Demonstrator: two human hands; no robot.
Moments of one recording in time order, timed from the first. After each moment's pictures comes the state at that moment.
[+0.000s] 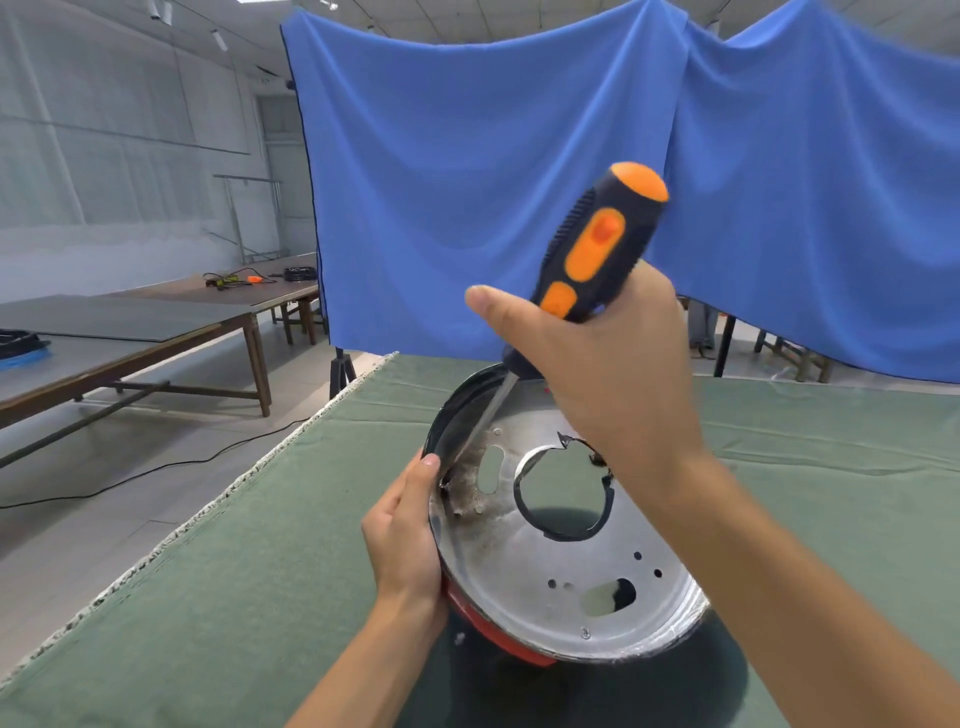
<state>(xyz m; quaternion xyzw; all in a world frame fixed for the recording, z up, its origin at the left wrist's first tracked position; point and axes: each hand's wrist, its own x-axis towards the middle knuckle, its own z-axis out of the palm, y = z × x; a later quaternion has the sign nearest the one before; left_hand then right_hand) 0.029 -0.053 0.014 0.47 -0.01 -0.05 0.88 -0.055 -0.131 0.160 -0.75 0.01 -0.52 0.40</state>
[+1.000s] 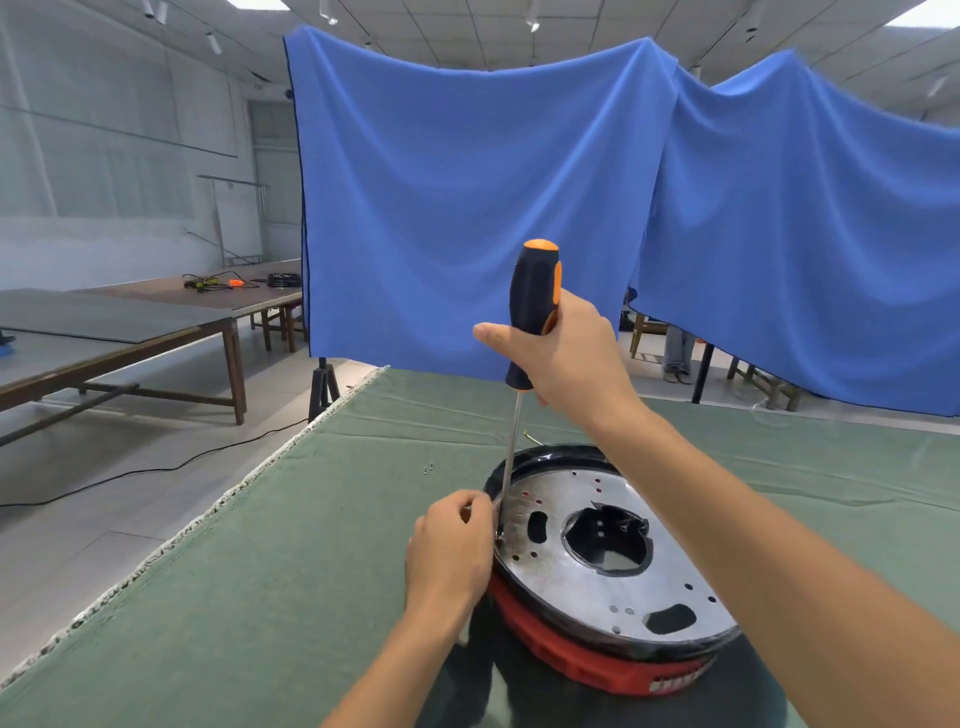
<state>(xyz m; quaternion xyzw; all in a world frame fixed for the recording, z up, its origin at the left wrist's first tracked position) 0.047 -0.070 0.001 0.81 -0.18 0.04 0.56 0.012 -0.160 0.161 -0.85 0.11 -0.38 0.35</state>
